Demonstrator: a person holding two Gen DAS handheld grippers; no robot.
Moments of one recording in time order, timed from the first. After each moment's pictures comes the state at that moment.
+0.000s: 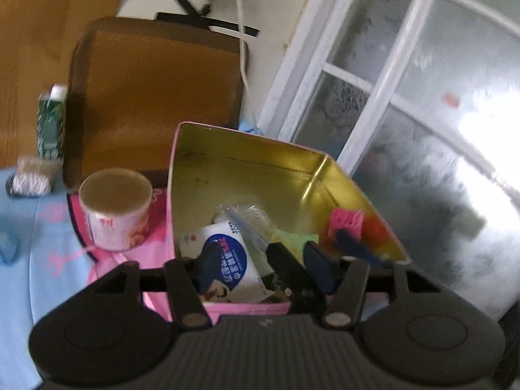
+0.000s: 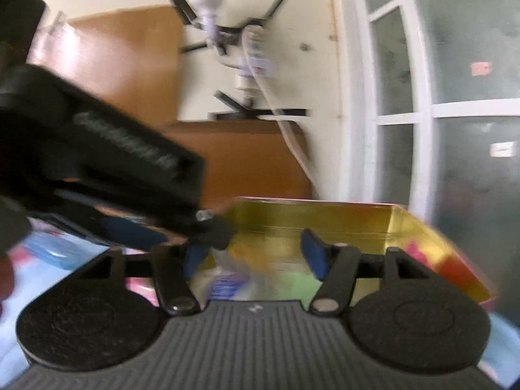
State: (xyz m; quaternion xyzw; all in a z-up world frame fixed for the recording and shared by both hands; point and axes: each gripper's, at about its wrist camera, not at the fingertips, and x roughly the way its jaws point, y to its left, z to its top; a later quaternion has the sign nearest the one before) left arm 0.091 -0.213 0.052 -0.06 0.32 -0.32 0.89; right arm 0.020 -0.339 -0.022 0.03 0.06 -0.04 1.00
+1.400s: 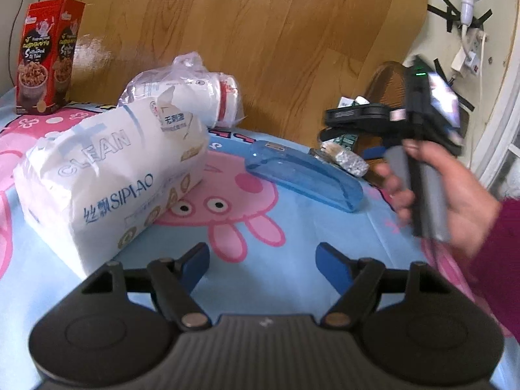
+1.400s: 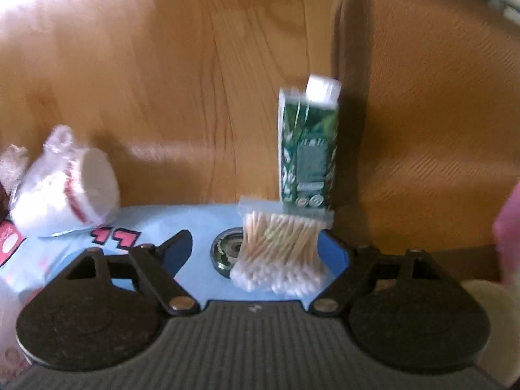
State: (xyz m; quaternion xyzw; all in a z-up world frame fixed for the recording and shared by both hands) left arm 0.042 0.060 -0.027 -0.15 0.29 -0.03 0.95; right arm 0.293 -0.144 -0.014 0.04 0.32 0.12 0.94
